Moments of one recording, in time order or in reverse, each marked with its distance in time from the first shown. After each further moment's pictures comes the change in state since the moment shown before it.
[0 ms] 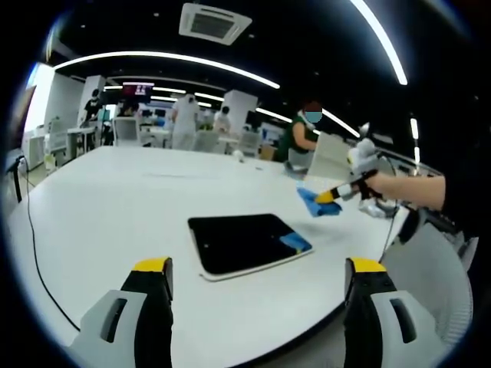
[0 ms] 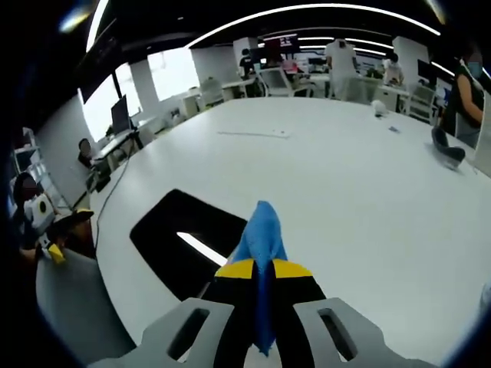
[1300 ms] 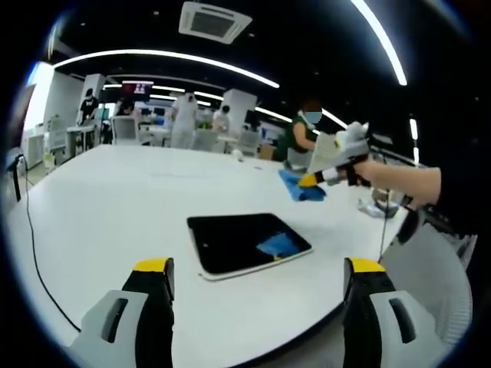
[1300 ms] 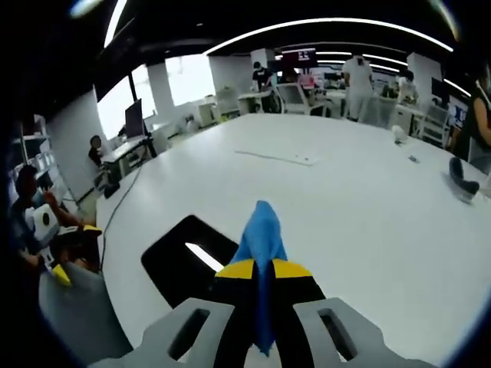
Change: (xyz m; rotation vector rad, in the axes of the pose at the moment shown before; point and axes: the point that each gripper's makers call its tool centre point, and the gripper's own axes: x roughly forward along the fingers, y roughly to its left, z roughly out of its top) left arm 0.000 0.001 0.001 -0.002 -0.006 0.005; right arm 0.014 0.031 0.055 -0.073 -0.074 0.042
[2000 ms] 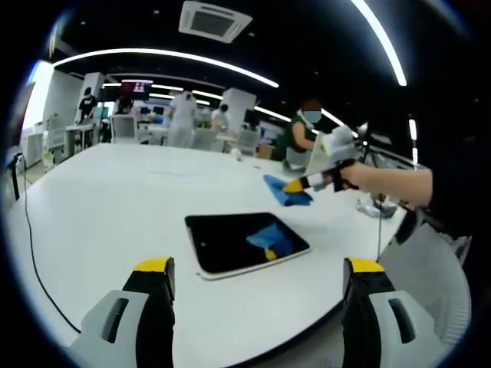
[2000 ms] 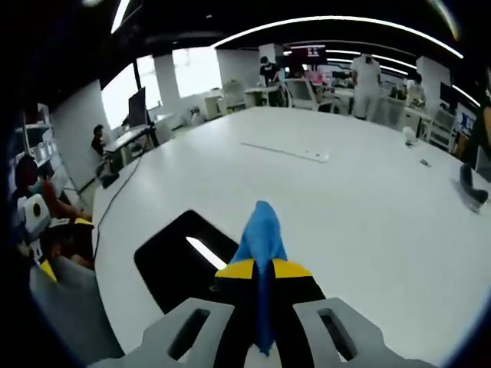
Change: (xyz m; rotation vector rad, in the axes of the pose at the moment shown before) left arm 0.001 -0.003 -0.002 -0.010 0.014 -0.022; right arm 0.031 0.016 0.002 -0.050 0.017 0.022
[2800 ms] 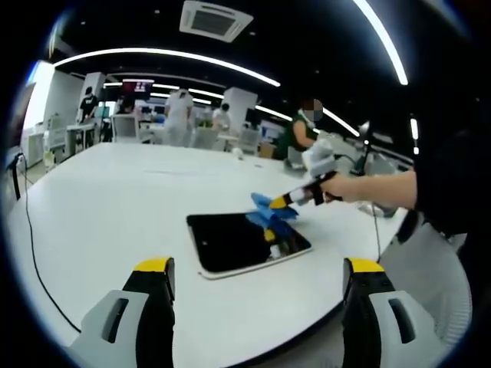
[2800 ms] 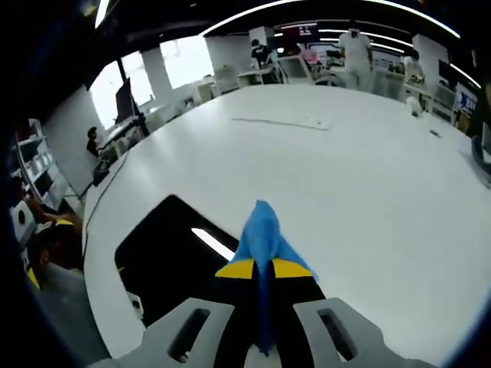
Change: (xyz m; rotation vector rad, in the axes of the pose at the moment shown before) left arm 0.001 0.001 -0.001 0.000 0.010 0.006; right arm 0.051 -0.009 -0.029 0.075 0.089 0.024
